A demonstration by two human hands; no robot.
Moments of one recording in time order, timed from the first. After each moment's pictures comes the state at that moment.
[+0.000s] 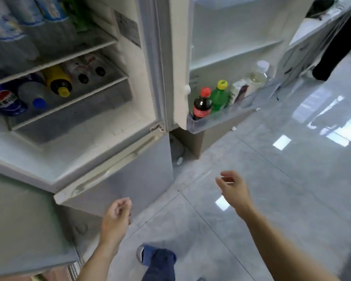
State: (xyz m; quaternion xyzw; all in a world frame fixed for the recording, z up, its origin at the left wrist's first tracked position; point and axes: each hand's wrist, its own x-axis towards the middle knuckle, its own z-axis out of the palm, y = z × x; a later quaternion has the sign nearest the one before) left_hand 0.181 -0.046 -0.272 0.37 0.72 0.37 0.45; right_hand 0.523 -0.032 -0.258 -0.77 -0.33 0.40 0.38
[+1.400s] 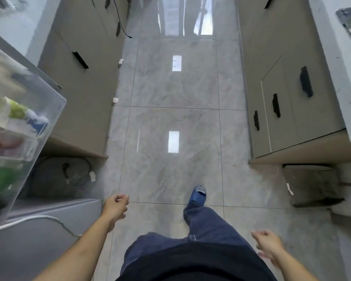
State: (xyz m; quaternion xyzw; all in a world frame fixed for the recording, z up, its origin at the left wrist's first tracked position) left_hand 0.577 0.045 -0.361 0.57 0.62 -0.13 0.52; right_hand 0.735 -0.407 -0.370 -0.80 0.34 0.41 0.27
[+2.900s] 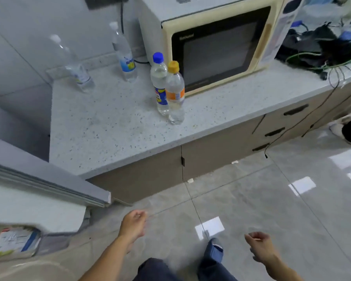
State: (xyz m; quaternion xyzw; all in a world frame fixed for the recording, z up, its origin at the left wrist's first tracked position) left_hand 0.955 0.362 -0.301 0.20 0.81 0.25 0.50; right_hand 1.350 0.361 -0.334 -0.82 -0.26 0.50 0.10
